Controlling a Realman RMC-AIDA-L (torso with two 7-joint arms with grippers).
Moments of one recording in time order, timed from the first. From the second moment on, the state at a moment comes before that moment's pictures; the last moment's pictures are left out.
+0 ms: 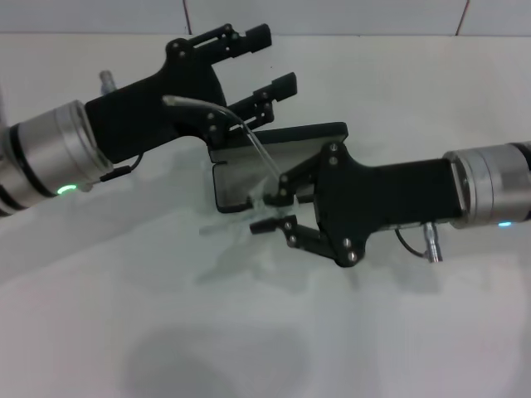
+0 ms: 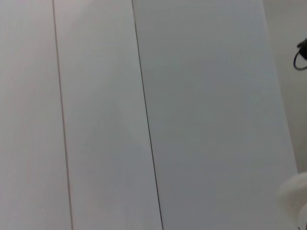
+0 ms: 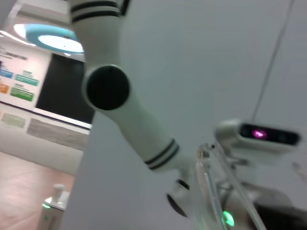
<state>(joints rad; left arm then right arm) -0.54 -2.09 0.98 0.49 1.34 1.62 -0.85 0.72 2.02 -1.49 -0.45 -1.20 -1.64 0.69</state>
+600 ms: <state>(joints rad) -0.52 -2.09 0.98 0.47 1.32 1.67 -0.80 0.71 2.02 -1.45 -0.45 -1.20 -1.56 0.76</state>
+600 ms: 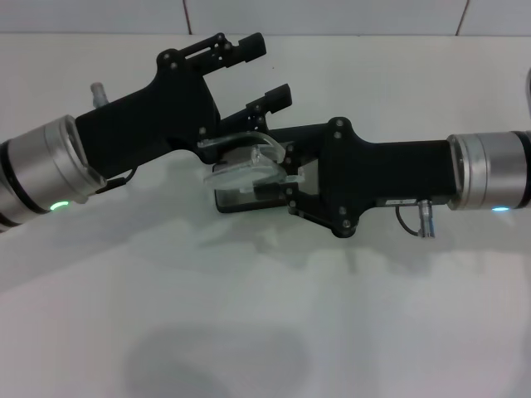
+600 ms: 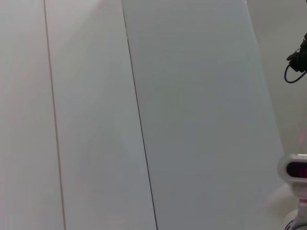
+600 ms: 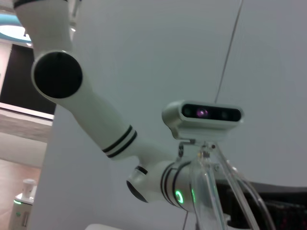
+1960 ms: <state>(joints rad) -0.47 -2.09 0.95 0.45 1.19 1.65 -0.75 0.67 2.01 -1.45 -0.52 -1.21 -1.45 0.75</state>
